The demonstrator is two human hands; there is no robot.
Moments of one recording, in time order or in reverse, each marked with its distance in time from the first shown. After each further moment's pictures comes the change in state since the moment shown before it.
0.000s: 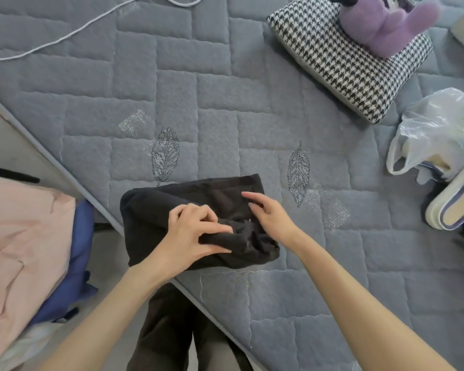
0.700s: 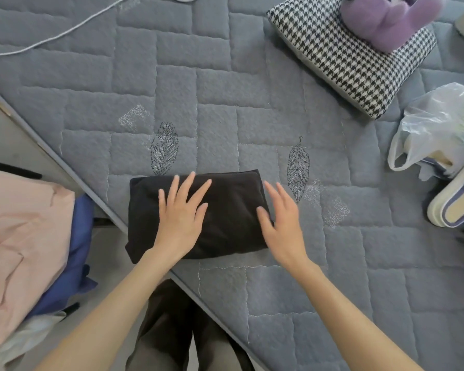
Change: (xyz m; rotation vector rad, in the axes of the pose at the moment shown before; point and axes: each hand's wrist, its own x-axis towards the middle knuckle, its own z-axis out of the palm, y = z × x) left_hand 0.016 -0.020 0.027 0.254 0.124 -0.352; right_hand -0.034 0.031 0.010 -0.245 0.364 -0.213
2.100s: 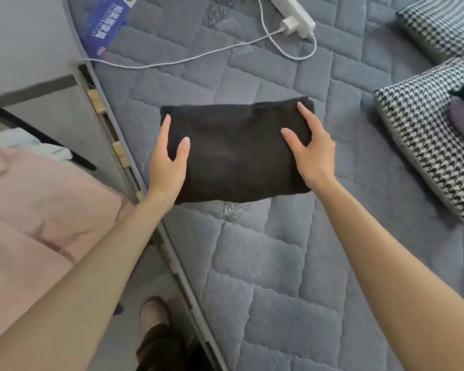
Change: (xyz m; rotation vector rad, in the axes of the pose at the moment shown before) left_hand 0.103 -0.136 -0.126 -0.903 0.607 -0.416; right_hand 0.227 -0.180 0.055 0.137 0.036 -0.262
